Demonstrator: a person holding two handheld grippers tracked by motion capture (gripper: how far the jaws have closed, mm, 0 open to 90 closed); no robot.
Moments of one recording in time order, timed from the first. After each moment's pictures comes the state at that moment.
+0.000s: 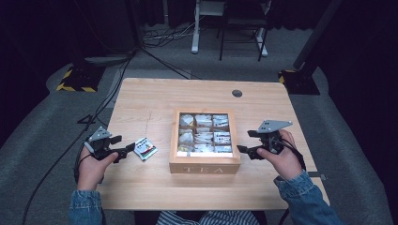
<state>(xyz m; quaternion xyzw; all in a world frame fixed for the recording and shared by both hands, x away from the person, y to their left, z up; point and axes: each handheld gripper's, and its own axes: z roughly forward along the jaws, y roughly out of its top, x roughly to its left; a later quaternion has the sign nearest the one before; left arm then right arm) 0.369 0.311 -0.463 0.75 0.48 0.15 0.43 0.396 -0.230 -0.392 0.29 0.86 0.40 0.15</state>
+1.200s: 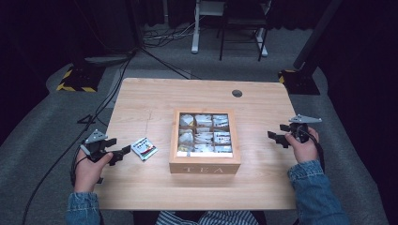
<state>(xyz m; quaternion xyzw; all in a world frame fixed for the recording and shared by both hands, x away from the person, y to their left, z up) 0.367 0.321 -0.473 0.74 0.50 0.15 0.42 0.456 -0.348 -0.453 0.46 0.78 0.39 0.19</state>
